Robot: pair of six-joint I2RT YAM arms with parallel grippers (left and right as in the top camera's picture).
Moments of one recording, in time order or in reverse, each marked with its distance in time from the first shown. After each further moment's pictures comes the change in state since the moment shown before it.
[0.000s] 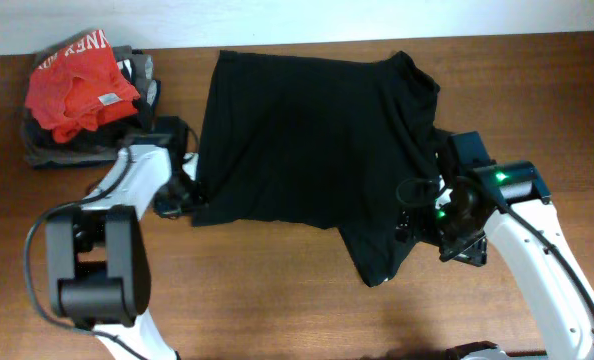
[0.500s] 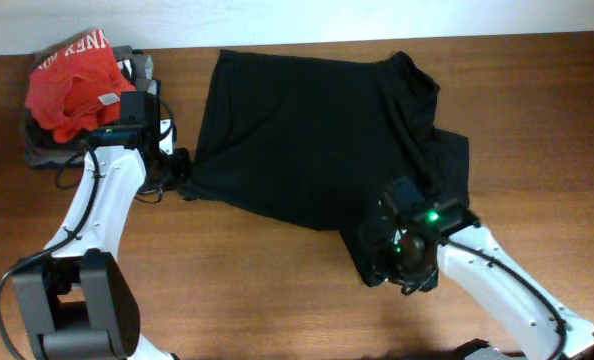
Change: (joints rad) left arm 0.043 -0.181 0.058 0.021 -0.012 -0.006; right arm 0.254 0.000 -0.310 0.279 0.008 0.197
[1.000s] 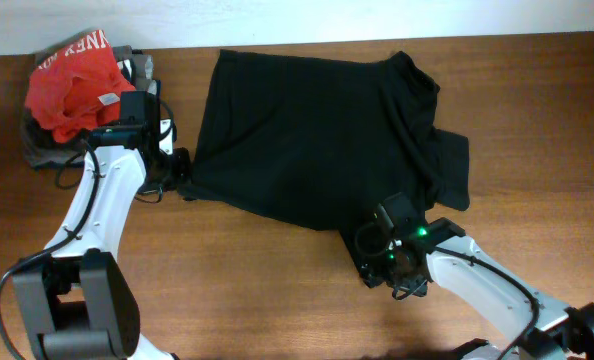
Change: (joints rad) left arm 0.000 0.000 0.000 0.000 0.000 0.000; right arm 0.005 0.061 -0.199 0.336 0.009 0.065
